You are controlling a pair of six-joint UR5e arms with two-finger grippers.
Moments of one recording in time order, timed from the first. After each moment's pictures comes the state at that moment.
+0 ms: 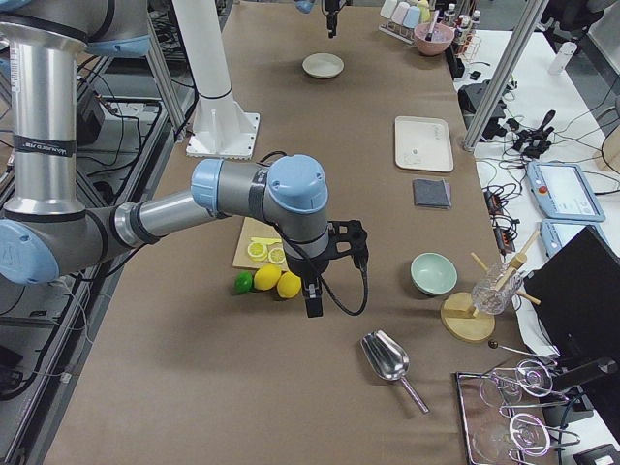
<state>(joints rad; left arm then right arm) -1.13 -1.43 -1.41 -2.77 -2.48 -0.79 1.82 -1.67 2.01 -2.00 2.28 -0.42</state>
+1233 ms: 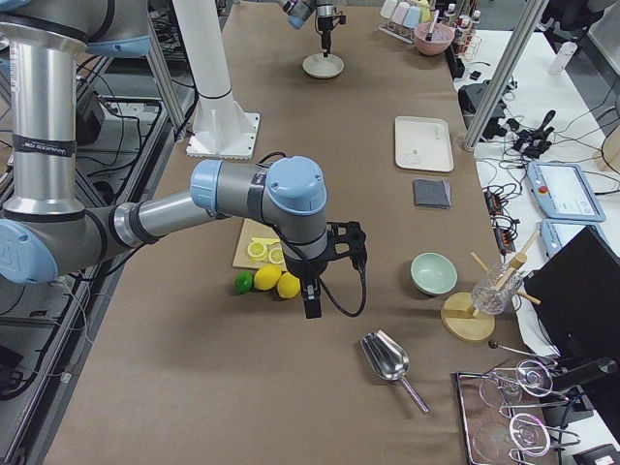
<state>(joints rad) -0.91 -1.45 -1.38 -3.00 -2.29 -1.06 1.82 -1.68 2.01 -2.00 2.28 -0.42</state>
